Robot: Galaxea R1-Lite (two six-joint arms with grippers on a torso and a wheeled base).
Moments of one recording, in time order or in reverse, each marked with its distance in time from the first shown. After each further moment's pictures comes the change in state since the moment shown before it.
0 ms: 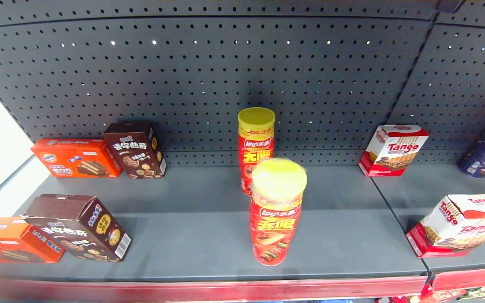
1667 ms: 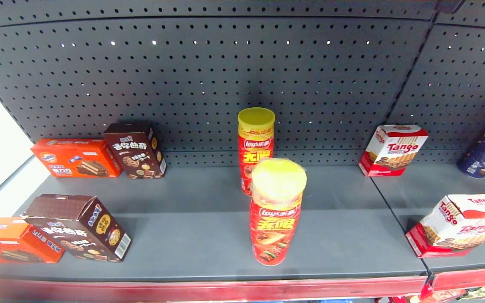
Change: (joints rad) left arm 0.228 -0.510 0.501 0.175 -0.154 -0.124; right arm 0.018 0.000 0.000 0.000 0.013 -0.014
